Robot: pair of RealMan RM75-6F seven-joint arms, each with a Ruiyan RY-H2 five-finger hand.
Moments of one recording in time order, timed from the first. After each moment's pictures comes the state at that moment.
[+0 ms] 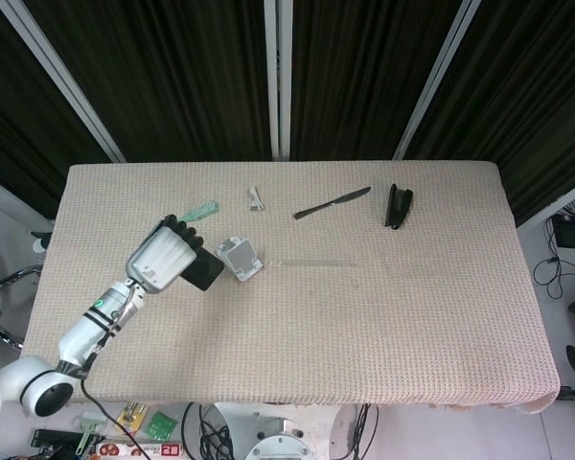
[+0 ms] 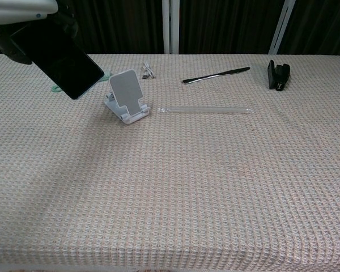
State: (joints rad) left arm -0.82 -1.09 -0.13 -1.82 1.22 0.93 1.04; right arm -0.09 -1.09 0.09 -1.50 -1.44 1.62 0.06
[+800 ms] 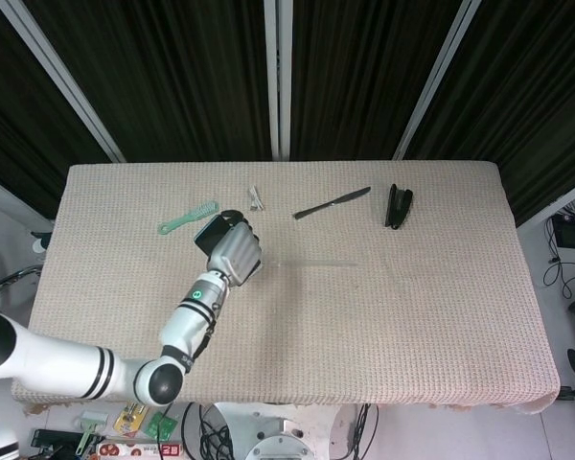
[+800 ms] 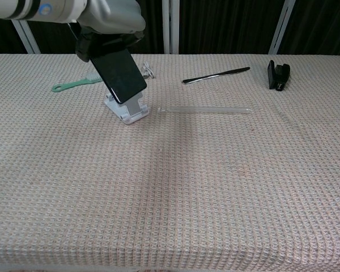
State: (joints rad) left arm -1.39 -1.34 -0.11 -1.94 0.26 1.16 1.73; right arm -0.10 -1.11 0.08 -1.43 -1.45 1.62 0.17
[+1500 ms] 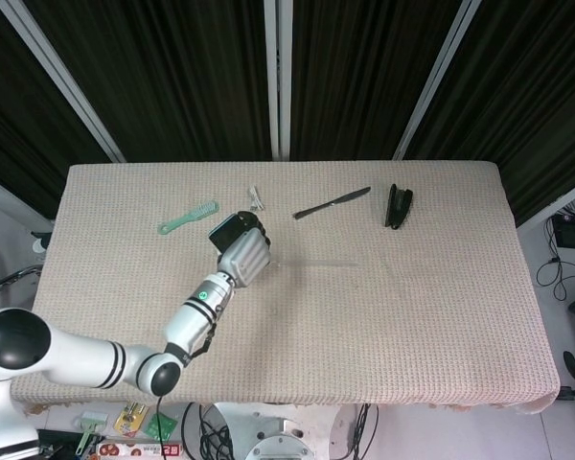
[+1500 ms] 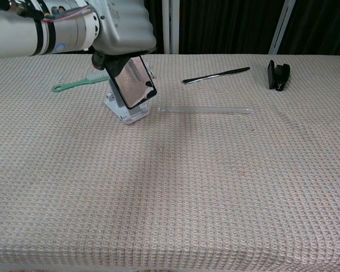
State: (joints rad) left arm -1.36 -1.44 0.07 -1.73 0.59 1.13 1.54; right arm -0.10 -1.13 0.08 -1.41 -1.45 1.59 0.16
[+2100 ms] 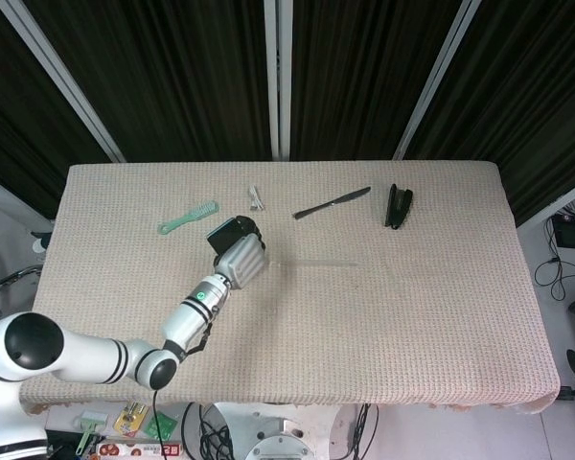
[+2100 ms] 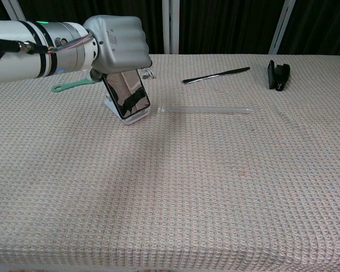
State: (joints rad) left arm -1.34 -1.51 0.12 -1.61 0.67 1.09 1.51; right arm -0.10 -1.13 0.09 -1.40 -1.42 1.58 0.15
